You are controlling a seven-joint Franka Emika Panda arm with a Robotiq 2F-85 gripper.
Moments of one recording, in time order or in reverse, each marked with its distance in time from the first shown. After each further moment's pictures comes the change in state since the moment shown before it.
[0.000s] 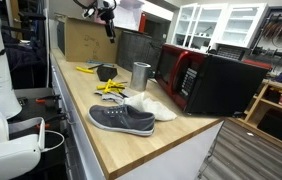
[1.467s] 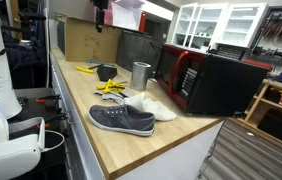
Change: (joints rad) arm 0.006 0.017 0.013 0.256 0.100 -0.664 -0.310
